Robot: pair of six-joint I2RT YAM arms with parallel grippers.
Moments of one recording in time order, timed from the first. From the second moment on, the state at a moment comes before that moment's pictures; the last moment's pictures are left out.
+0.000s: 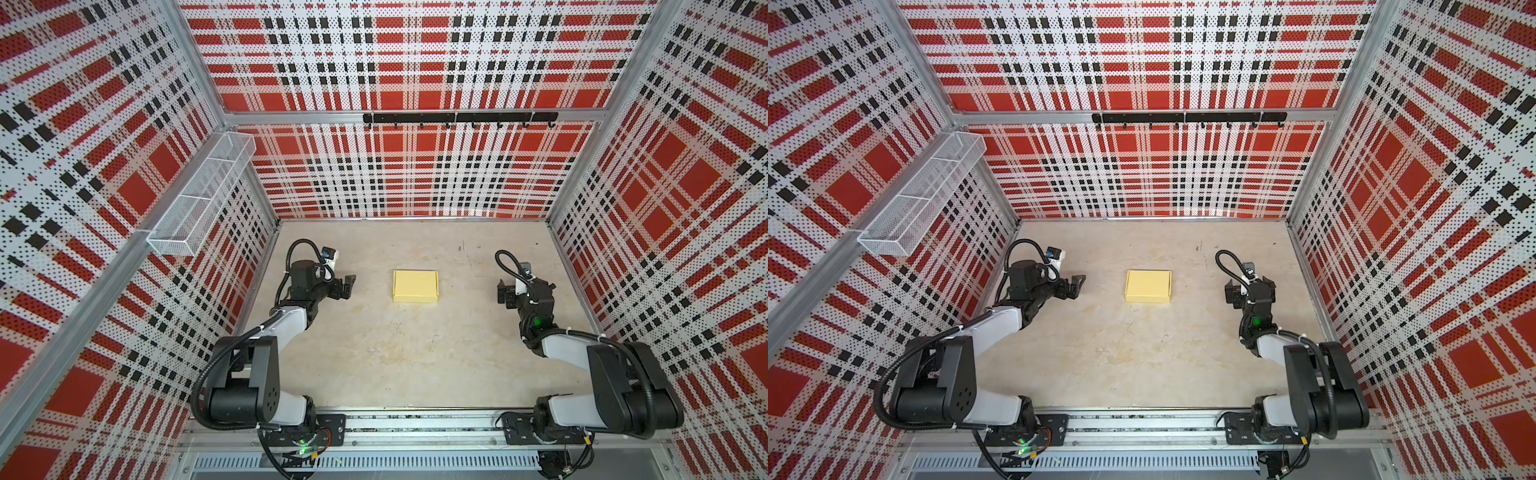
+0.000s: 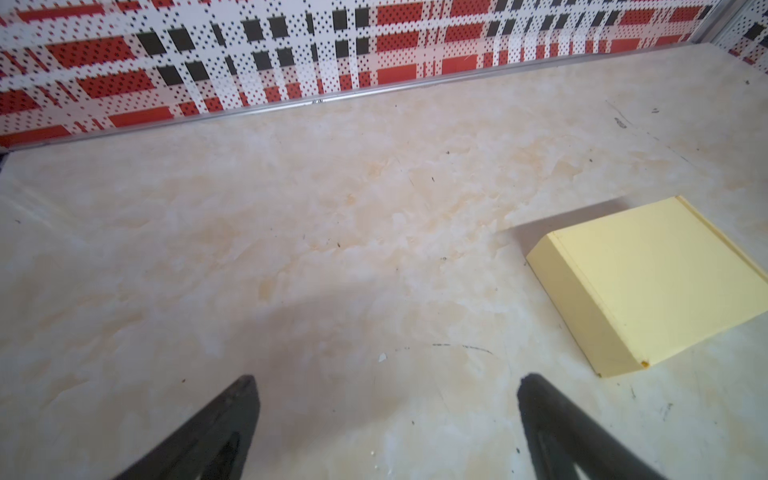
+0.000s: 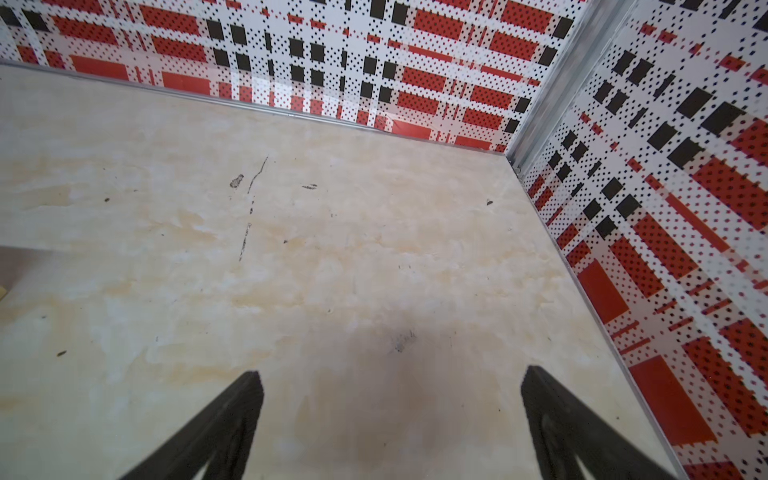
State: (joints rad) left arm -0.01 1.45 0.65 0.27 0.32 0.15; right arm 0.09 1.42 0.38 0.72 0.19 -0.14
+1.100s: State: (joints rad) left arm -0.02 1.57 0.38 0.91 0.12 0.08; right arm 0.05 1.60 0.38 0.92 0.23 -0.03
